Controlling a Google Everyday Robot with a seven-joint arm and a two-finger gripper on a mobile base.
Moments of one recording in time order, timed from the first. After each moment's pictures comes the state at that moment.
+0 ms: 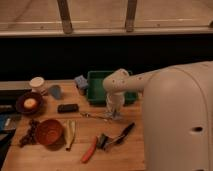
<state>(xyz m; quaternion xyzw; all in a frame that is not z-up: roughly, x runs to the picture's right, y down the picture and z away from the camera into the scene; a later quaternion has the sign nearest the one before) 0.054 0.147 0.821 -0.26 0.22 0.62 0.71</state>
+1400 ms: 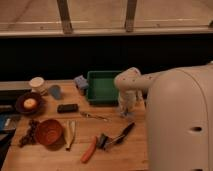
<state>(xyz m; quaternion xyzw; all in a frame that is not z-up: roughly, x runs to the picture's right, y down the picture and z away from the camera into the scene) 0.118 0.131 0.845 -0.23 0.26 0.64 0.69</state>
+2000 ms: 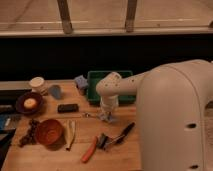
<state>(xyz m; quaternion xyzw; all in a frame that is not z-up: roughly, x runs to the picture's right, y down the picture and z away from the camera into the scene) 0.011 0.157 0.835 -0.27 0.21 0.59 0.73</state>
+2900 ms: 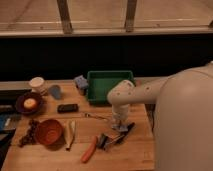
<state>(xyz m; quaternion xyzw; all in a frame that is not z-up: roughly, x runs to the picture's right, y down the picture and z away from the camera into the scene) 0.085 0.192 0.810 -0.24 0.25 0.65 0.67</state>
